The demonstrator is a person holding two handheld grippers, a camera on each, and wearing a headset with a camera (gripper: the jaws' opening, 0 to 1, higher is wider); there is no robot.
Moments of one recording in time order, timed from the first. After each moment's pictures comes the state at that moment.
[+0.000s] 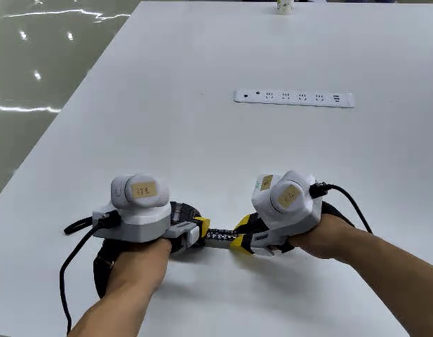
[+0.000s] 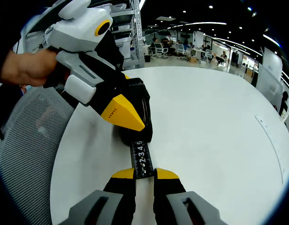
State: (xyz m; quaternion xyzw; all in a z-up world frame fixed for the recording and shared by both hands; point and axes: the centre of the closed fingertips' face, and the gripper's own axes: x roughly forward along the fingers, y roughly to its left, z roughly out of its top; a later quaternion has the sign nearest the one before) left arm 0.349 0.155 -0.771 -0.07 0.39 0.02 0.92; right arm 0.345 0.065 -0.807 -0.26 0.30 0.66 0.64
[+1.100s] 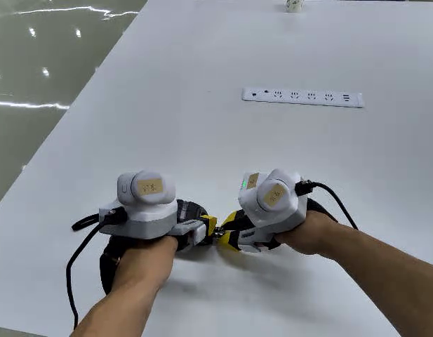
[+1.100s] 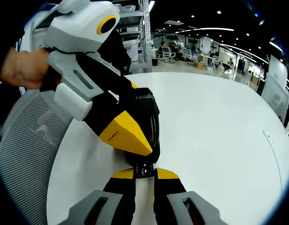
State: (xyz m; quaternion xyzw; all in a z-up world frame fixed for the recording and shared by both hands) left arm 0.349 0.155 -0.771 -0.07 0.40 0.01 0.92; right arm 0.339 0.099 -0.806 -0.26 0.28 0.69 0.62
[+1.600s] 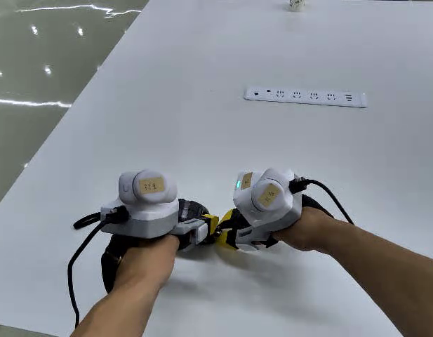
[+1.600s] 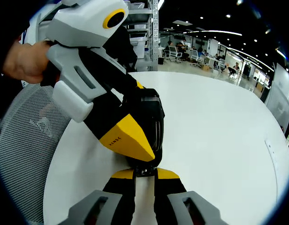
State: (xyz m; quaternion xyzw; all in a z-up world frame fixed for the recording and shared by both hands) left arm 0.349 0.155 -0.771 -0.08 0.39 0.01 0.92; right arm 0.337 0.104 -0.806 -0.29 0.26 0.70 0.60
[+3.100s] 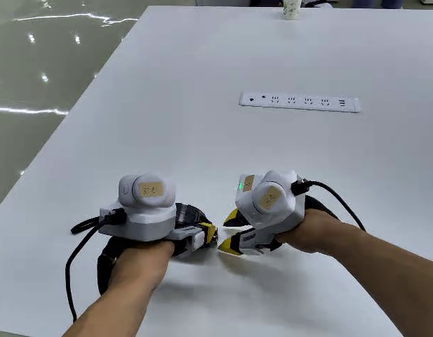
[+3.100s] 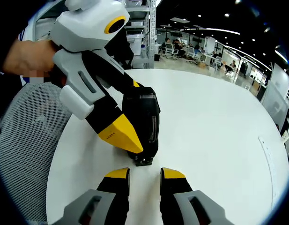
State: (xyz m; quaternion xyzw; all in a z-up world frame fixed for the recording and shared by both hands) left arm 0.341 0.153 -0.775 -0.05 0.41 -0.01 0.91; right arm 0.341 0.086 -0.799 -0.31 0.27 0.68 0.61
